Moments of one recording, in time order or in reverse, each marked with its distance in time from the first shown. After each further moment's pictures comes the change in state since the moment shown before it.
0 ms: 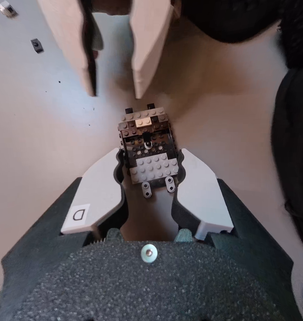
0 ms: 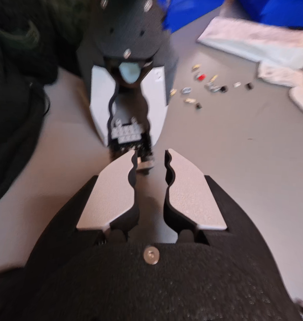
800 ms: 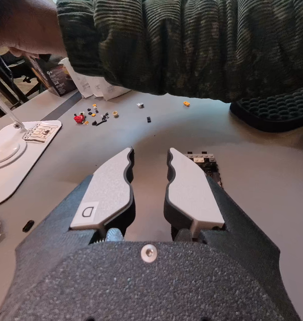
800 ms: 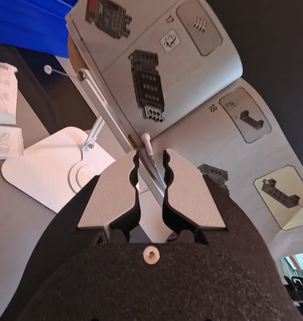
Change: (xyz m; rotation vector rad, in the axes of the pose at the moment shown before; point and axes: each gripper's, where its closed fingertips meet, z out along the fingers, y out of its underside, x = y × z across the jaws) left arm -0.066 -0.039 -0.079 0.472 -0.359 -0.092; right arm 0.344 -0.141 -0.024 -0.143 1.054 -0.238
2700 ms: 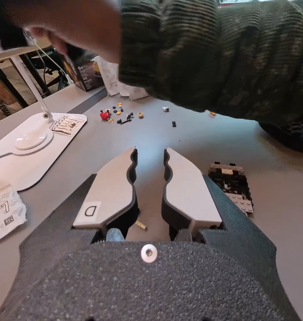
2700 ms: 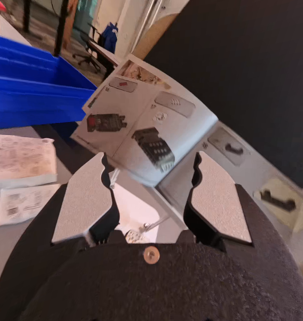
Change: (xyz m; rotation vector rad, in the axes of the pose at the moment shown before) left arm -0.043 -0.002 0.001 0.016 -0.098 -0.083; right arm -0.007 -0.059 -0.025 0.201 0.044 0.207
